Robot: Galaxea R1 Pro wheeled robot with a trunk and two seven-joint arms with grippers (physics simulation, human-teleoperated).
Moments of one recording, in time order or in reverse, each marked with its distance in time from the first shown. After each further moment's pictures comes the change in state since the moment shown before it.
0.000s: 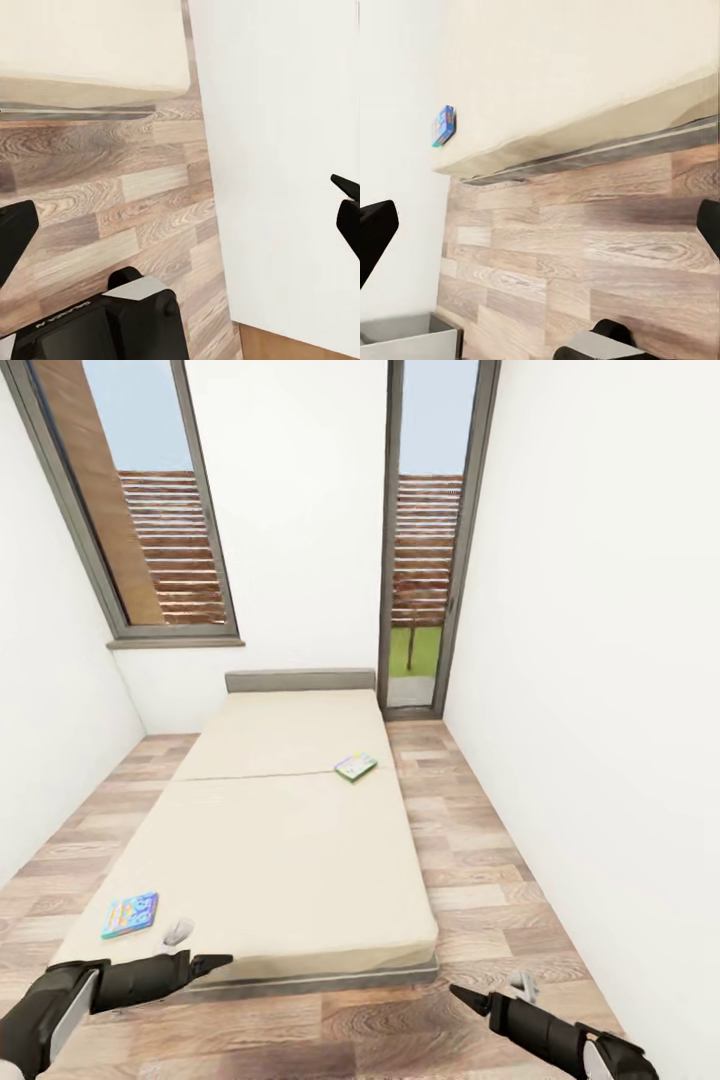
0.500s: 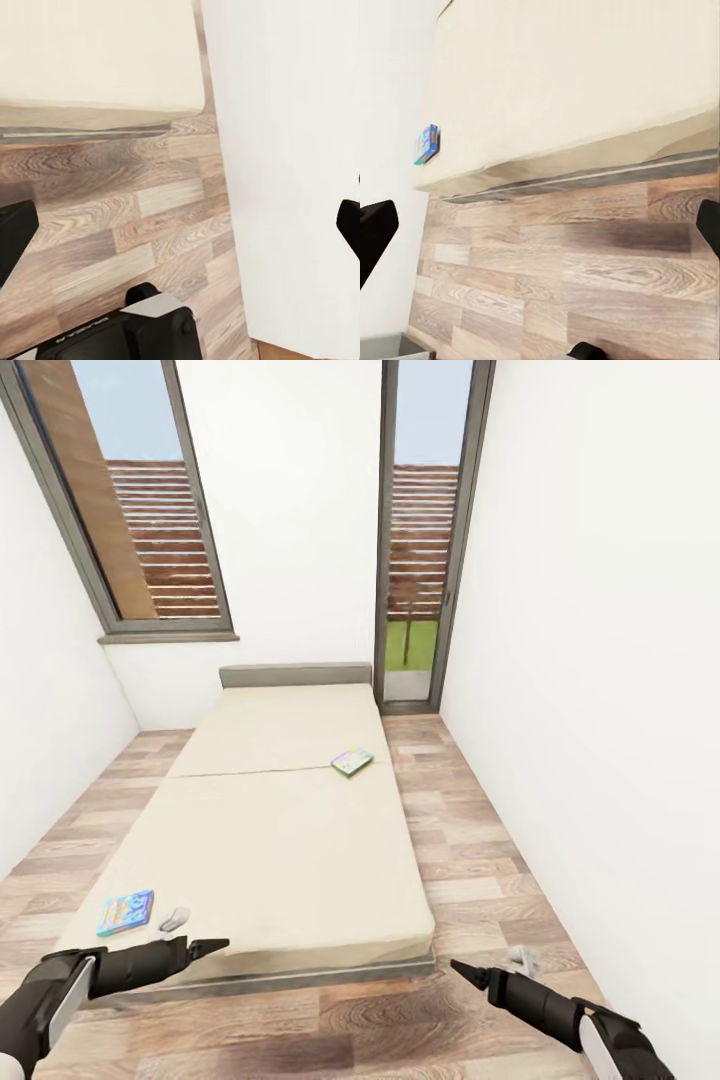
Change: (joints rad) left arm -0.007 0.002 0.035 -0.053 0.003 0.007 0.055; right arm -0.011 0.003 0.000 -0.103 -0.001 0.014 -0.066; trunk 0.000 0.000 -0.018
